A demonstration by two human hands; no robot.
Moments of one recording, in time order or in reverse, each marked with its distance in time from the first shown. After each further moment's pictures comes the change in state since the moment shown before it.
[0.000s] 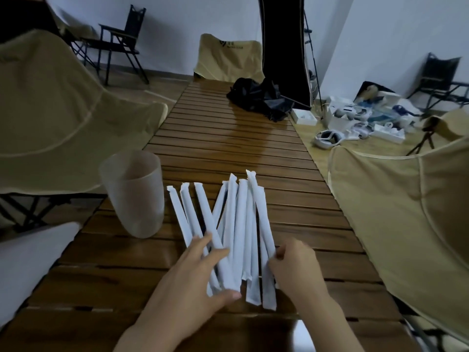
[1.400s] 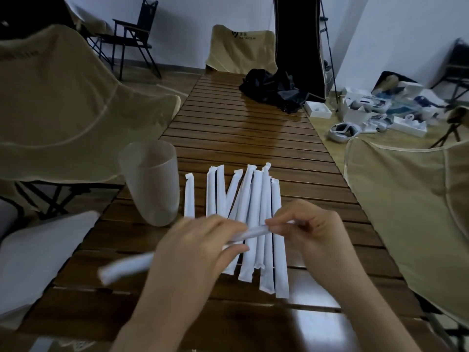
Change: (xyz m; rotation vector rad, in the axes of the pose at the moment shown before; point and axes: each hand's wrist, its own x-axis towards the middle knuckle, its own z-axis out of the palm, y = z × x) left_hand -0.015 0.010 -0.031 0.167 0.541 0.395; right_hand -0.019 -0.025 -0.042 0.524 -0.011 -0.631
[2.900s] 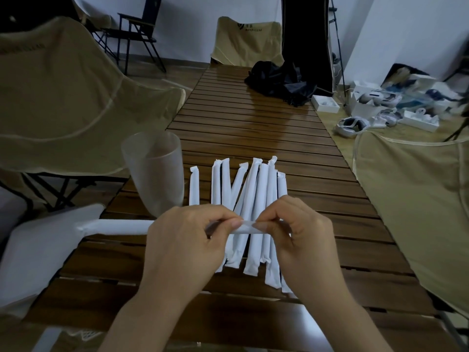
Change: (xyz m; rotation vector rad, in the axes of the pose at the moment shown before) left_hand 0.008 -0.008 -0.004 -0.155 0.077 -0.201; right_hand -0.008 -0.008 0.037 -0.292 0.211 -0.280
